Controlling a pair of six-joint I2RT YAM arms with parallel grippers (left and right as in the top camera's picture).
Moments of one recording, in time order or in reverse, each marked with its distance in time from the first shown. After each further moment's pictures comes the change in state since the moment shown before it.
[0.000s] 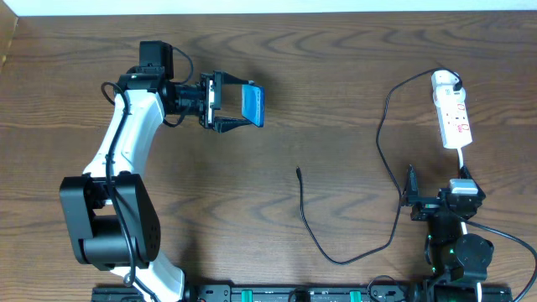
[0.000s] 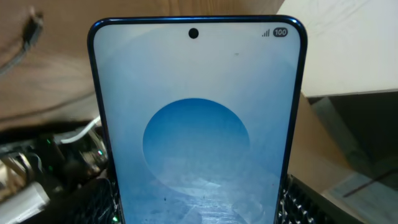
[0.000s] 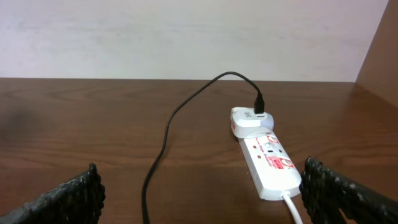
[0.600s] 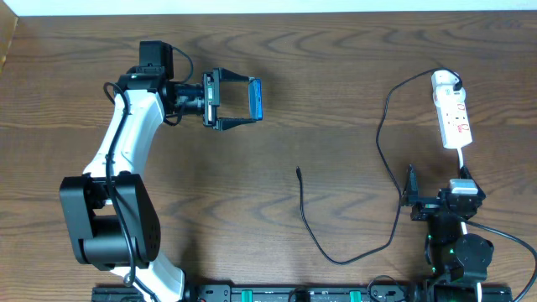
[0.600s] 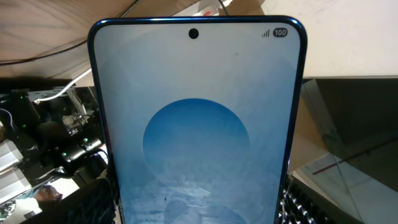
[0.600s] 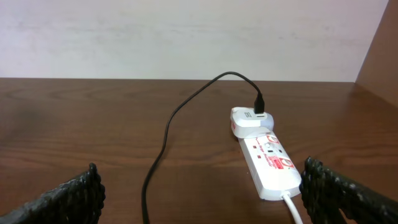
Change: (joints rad) left arm 0.000 0.000 0.000 0.001 0.129 -0.105; right arm 0.000 0.000 0.000 0.000 0.000 0.000
